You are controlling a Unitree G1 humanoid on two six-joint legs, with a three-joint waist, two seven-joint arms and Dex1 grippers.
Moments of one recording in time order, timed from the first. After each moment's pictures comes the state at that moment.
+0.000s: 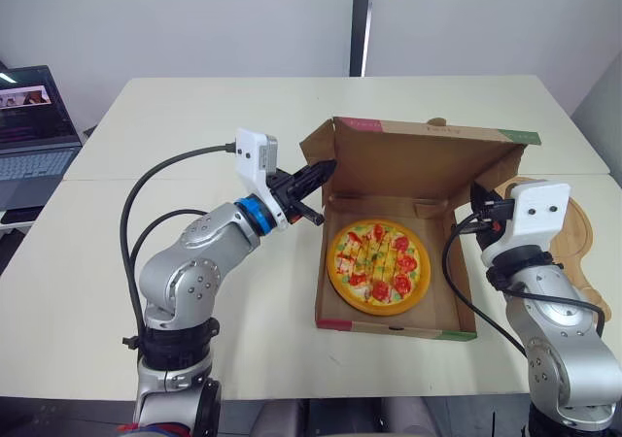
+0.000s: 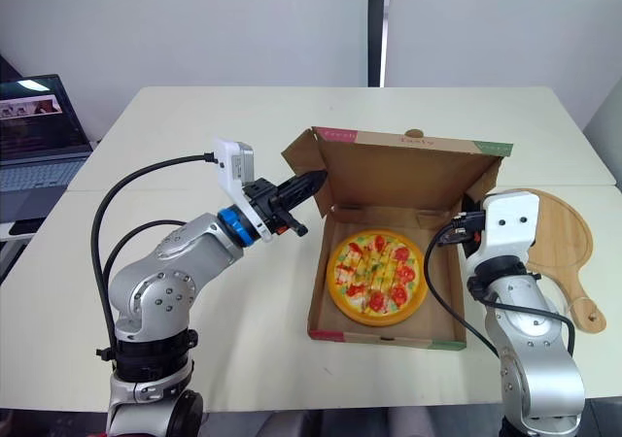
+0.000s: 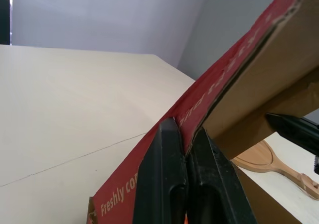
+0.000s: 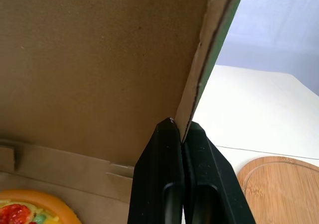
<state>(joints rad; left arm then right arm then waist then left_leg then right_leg) -0.49 0.23 0.09 -0.39 -0.72 0.85 -0.36 -0.09 -0.25 -0.13 -0.82 0.14 0.75 0.07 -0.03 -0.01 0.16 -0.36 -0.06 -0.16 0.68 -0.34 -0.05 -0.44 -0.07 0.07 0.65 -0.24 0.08</state>
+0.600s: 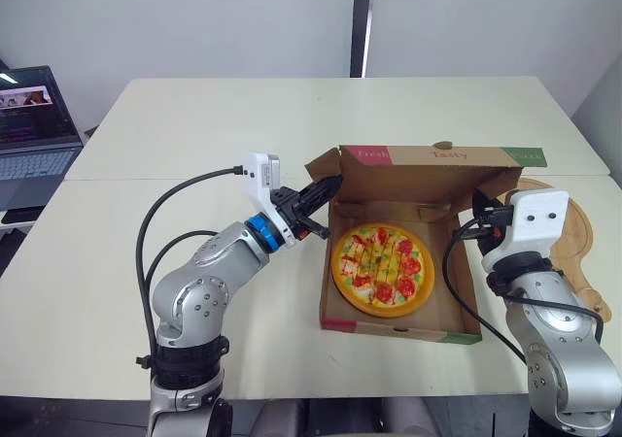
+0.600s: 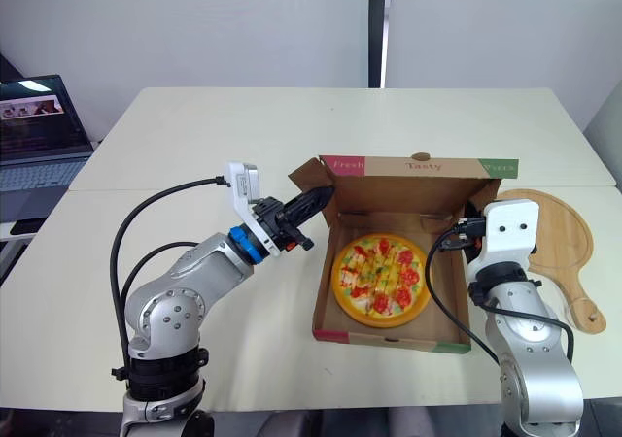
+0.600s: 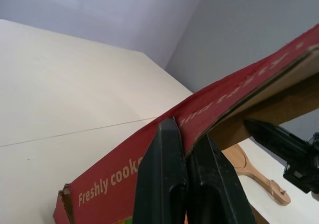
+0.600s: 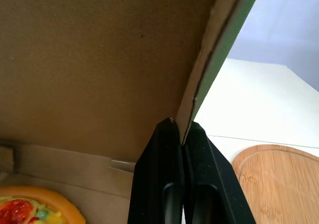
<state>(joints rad) -0.40 0.14 0.11 -0.42 -0.80 0.86 -0.33 -0.05 -0.23 -0.13 -0.82 0.13 0.75 0.06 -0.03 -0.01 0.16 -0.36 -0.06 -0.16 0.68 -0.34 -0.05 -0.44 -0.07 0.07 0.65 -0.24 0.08</state>
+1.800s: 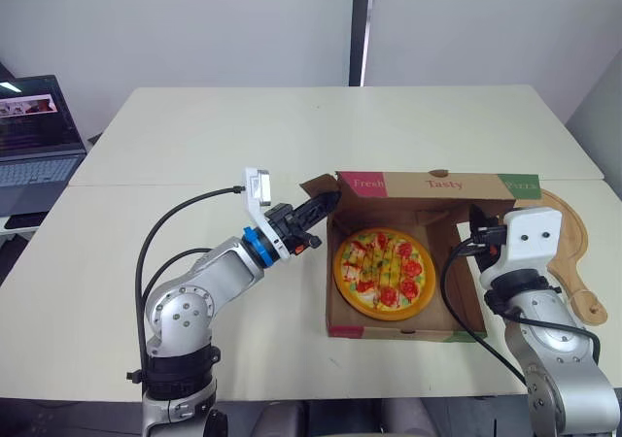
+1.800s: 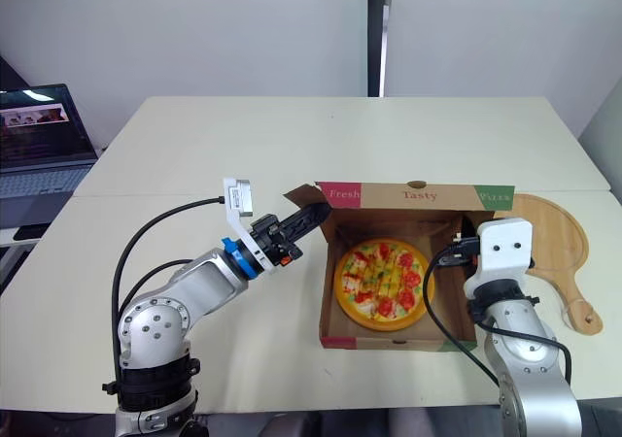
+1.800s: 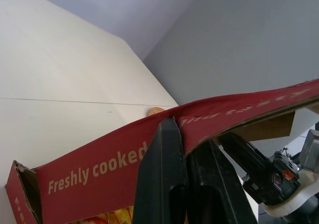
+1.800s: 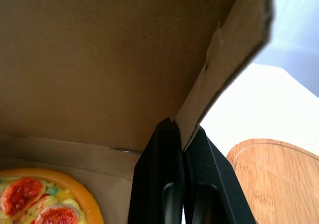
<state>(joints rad) -0.32 0.16 0.16 -0.40 -1.07 0.95 -0.25 0.08 -0.25 -0.08 -0.84 0.09 0.65 0.06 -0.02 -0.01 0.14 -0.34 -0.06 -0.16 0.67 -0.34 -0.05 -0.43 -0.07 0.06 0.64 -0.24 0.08</state>
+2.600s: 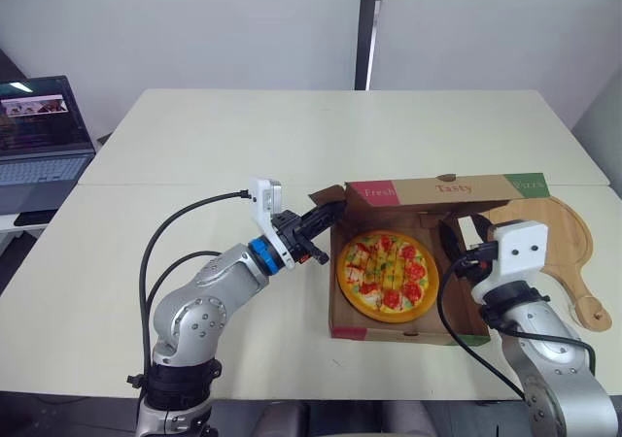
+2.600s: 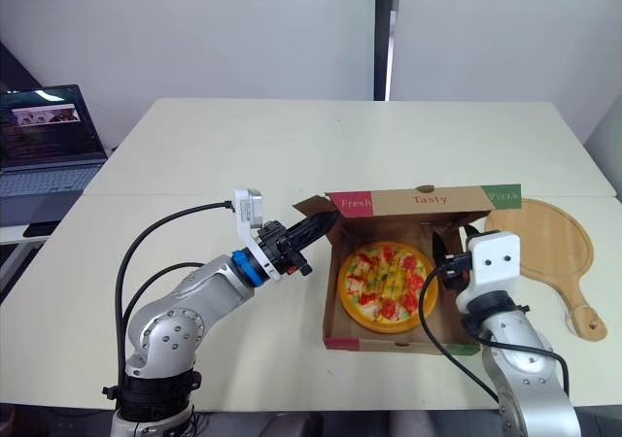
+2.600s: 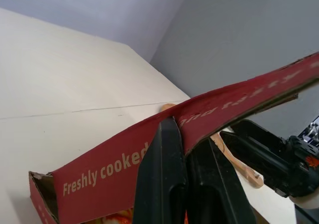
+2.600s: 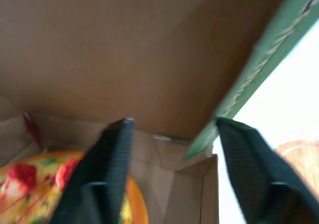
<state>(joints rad) -0.27 0.23 0.01 -0.41 -0.84 0.74 -0.41 0.18 -0.27 -0.13 -0.81 0.19 0.58 0.18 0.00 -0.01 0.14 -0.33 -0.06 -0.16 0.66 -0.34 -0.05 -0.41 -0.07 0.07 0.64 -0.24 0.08</state>
